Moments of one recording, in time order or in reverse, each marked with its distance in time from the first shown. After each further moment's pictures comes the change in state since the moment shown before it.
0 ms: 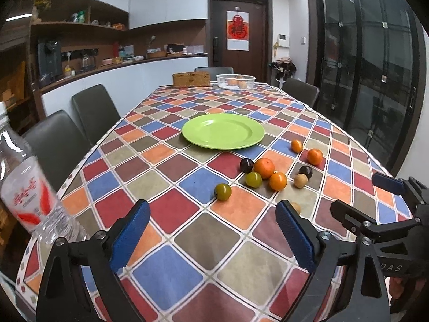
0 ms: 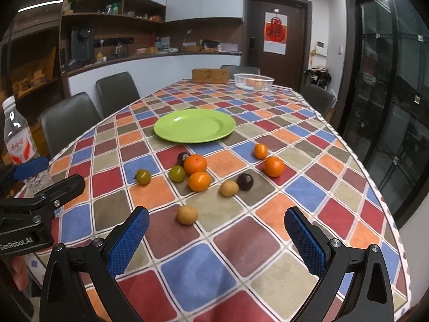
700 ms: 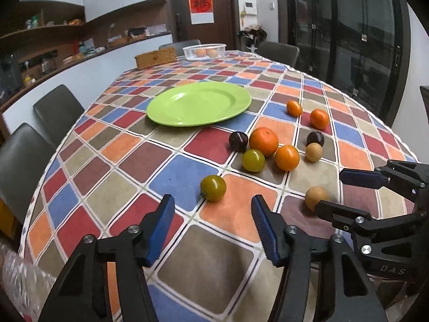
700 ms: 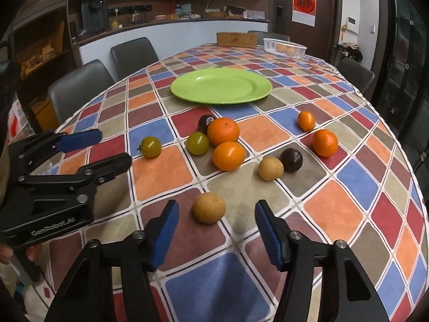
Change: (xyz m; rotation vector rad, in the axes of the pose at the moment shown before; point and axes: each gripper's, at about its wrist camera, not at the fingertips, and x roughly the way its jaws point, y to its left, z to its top) left arm 0.094 -0.005 0.001 0.171 0.140 -0.110; right arm 0.079 0.017 -0.008 -0.043 0.185 0.128
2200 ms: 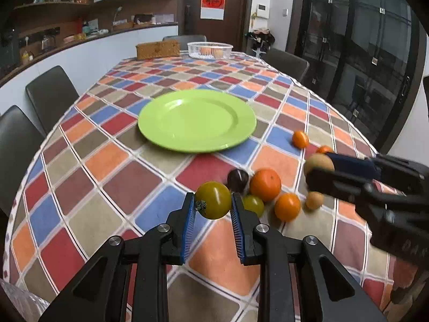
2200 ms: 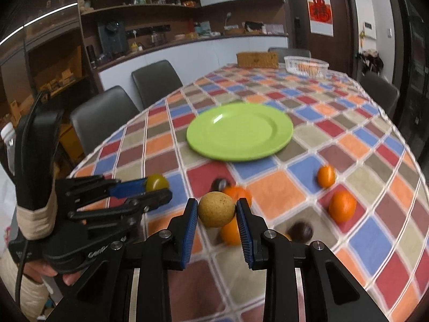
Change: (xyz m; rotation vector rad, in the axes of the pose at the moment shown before) left arm 0.020 0.017 0.052 -0.130 0.016 -0.055; right arm 0.002 -0.023 0.075 -0.005 -0.106 0.172
